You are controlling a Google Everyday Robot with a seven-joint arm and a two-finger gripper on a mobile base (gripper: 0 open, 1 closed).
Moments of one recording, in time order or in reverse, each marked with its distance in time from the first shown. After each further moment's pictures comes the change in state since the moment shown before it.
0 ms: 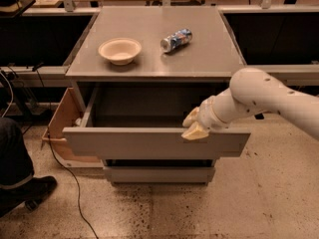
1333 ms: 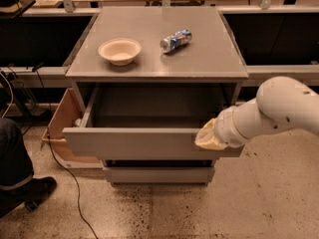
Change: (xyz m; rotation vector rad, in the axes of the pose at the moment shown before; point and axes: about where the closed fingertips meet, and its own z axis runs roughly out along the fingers) arm 0.009 0.049 -0.054 0.034 0.003 0.055
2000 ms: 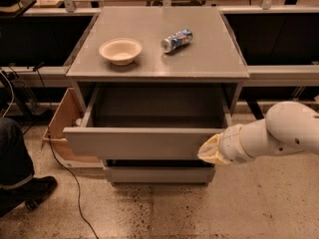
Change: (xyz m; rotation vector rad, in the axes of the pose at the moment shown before) arm 0.028 0.029 0.012 0.013 -0.063 0.034
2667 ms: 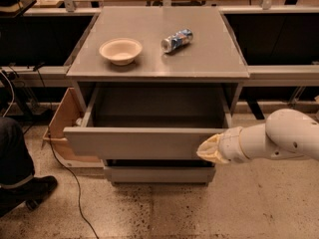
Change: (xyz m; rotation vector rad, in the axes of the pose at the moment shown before) arm 0.013 -0.014 0.019 0.038 -0.065 0.041
